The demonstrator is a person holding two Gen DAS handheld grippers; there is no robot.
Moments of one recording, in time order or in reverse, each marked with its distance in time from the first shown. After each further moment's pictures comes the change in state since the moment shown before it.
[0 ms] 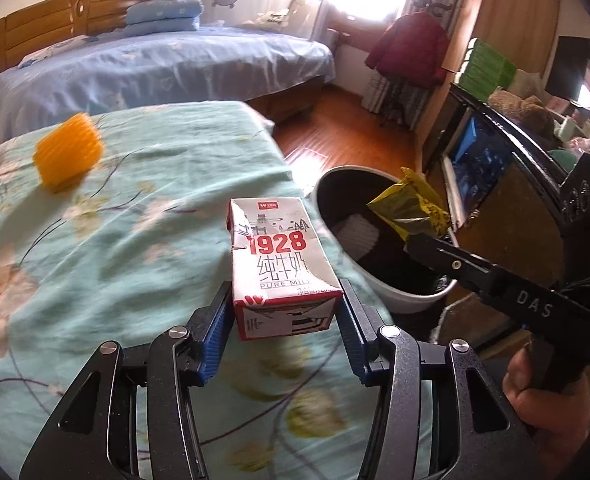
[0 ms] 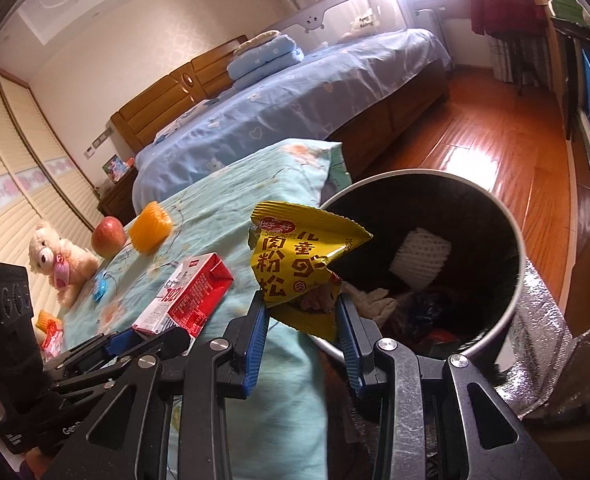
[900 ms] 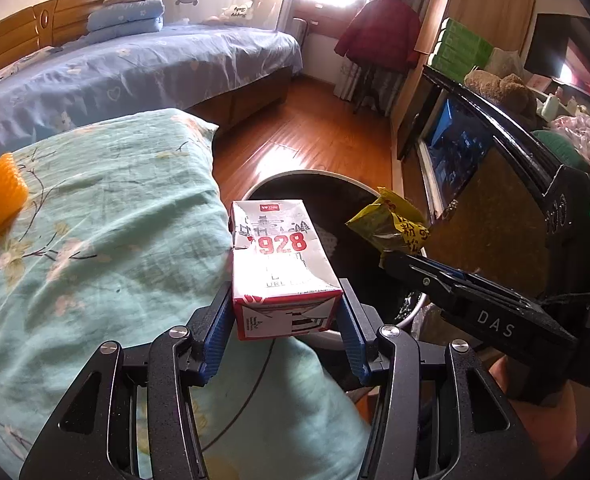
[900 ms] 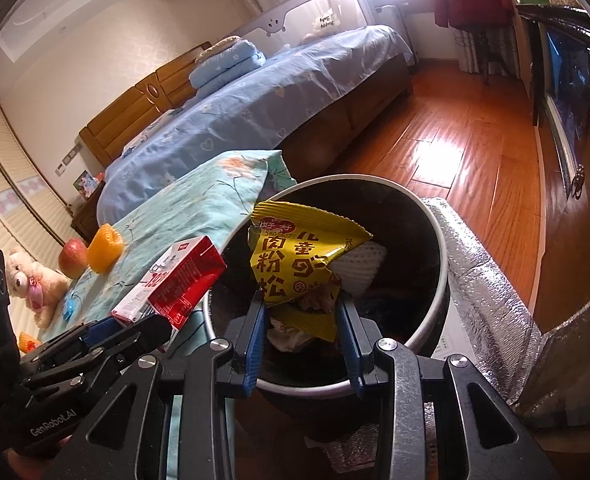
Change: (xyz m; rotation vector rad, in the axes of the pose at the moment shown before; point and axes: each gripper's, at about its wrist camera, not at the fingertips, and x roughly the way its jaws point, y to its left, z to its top) left arm 0.037 -0.052 0.027 0.069 0.037 -0.057; right arm -0.001 -0.053 0.012 0.067 -0.001 -0.092
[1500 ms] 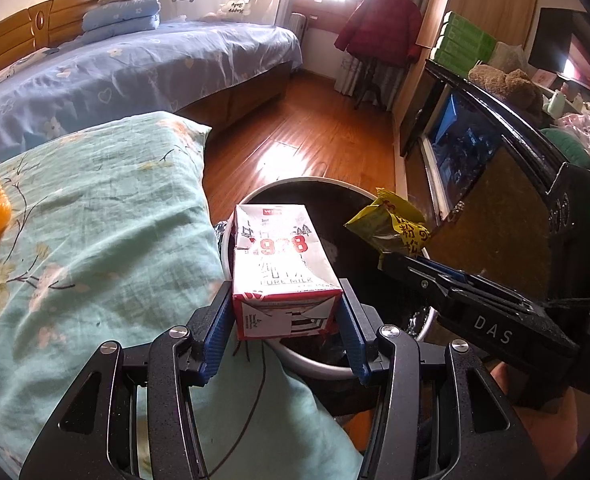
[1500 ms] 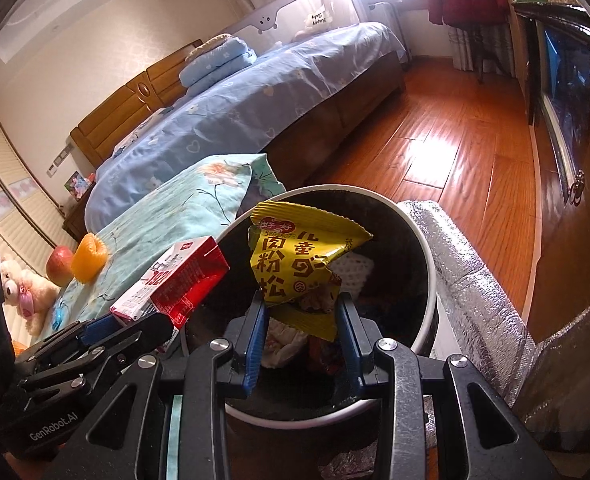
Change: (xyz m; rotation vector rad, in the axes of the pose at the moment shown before) left arm 0.020 -0.009 0.017 0.010 0.018 0.011; right arm 0.010 -0.010 0.013 0.007 0.011 -0.025
